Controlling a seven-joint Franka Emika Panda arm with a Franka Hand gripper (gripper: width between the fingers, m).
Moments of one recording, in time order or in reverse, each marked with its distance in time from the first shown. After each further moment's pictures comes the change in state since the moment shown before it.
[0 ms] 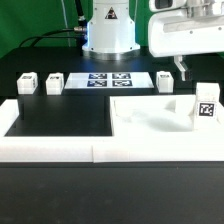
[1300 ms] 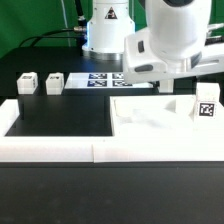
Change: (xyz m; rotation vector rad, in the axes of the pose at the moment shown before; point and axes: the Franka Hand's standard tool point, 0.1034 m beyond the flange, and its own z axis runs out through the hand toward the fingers) arm -0.072 0.086 0.027 -0.186 -0.904 -0.447
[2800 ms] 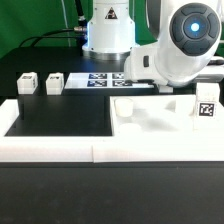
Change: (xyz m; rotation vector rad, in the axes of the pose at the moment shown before) arm -0.021 0.006 0.053 -0.068 -0.168 0.131
